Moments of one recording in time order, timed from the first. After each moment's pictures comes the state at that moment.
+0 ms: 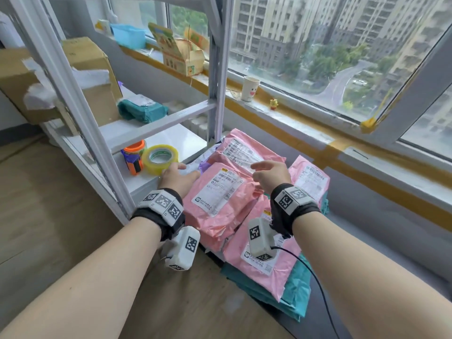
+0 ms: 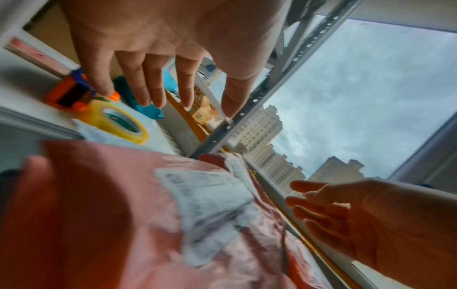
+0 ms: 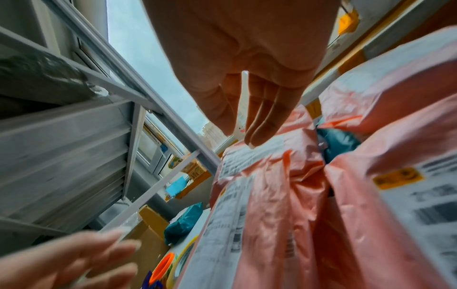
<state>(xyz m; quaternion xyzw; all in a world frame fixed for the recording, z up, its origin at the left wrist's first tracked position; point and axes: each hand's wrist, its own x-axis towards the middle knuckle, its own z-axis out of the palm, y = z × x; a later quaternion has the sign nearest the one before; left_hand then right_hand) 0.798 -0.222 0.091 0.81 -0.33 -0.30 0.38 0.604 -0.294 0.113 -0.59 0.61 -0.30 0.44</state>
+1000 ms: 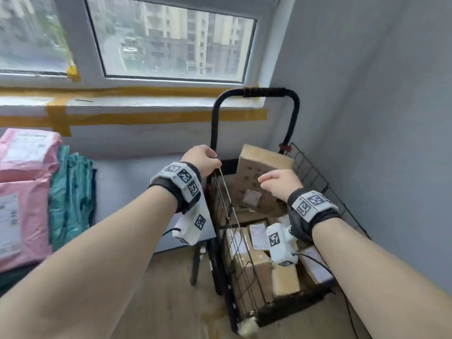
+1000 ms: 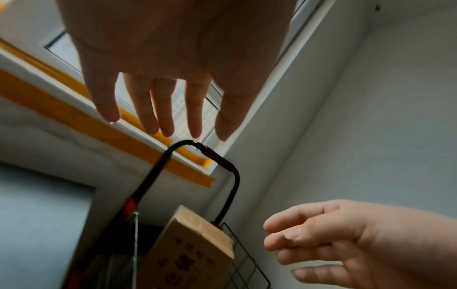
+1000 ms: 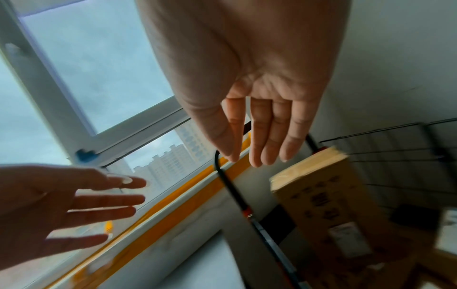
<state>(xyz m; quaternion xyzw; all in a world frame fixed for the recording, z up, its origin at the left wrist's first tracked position) 0.271 -0.075 0.126 0.41 -0.81 -0.40 0.14 0.124 0.076 0.109 -0.30 0.87 -0.32 0.21</state>
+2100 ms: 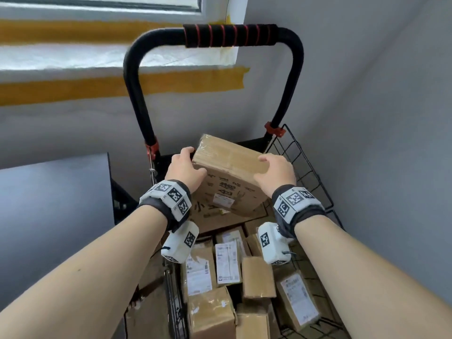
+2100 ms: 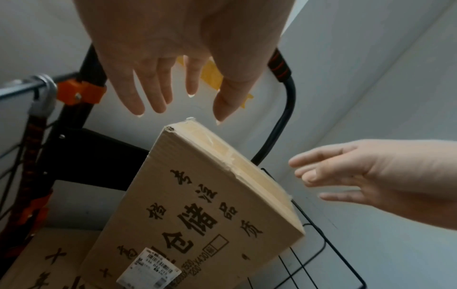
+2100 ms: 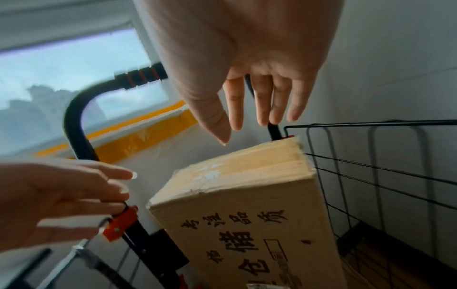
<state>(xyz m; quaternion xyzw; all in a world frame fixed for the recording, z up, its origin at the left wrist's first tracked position) -0.015 -0.180 -0.037 0.50 -0.75 -0.42 0.07 -0.158 -0.045 -0.005 -0.30 0.92 -0.18 0.16</state>
